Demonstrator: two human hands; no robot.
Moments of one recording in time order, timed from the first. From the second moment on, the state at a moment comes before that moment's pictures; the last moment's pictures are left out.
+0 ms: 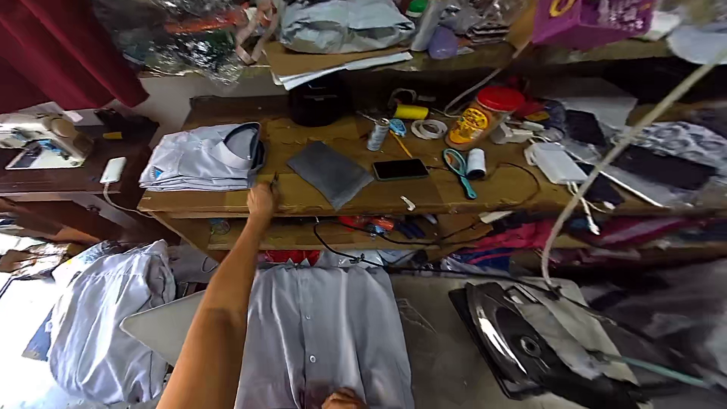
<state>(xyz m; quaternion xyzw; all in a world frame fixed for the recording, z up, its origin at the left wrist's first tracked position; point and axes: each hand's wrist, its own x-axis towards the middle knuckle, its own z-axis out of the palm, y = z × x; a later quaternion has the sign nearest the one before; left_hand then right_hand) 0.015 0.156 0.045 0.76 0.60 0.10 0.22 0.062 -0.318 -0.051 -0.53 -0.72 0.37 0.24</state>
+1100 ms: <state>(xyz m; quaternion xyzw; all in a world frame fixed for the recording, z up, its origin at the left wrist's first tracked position) -0.189 -0.168 -0.089 0.78 0.60 0.14 0.13 0.221 -0.494 -0.061 -0.72 -0.53 0.44 0.05</state>
